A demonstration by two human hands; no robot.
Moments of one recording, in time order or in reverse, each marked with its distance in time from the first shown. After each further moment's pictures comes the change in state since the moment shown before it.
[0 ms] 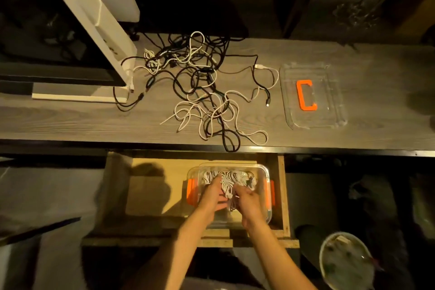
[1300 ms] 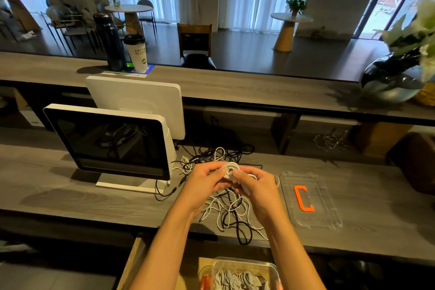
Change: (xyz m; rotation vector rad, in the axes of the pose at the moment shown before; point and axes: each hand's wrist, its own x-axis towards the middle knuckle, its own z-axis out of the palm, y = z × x) left_hand -0.230 0.192 -0.059 0.052 -0.159 1.049; right_hand -0.202 -0.237 0.063 0.000 -0.395 -0.819
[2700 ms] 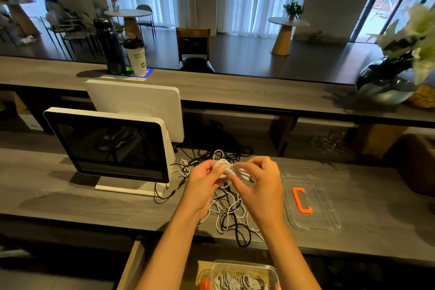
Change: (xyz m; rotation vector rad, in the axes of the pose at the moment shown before) left_hand 0.000 -0.006 0.009 -0.186 0.071 0.053; right_hand -0.008 -0.001 -0.001 -0.866 0.315 -0.671
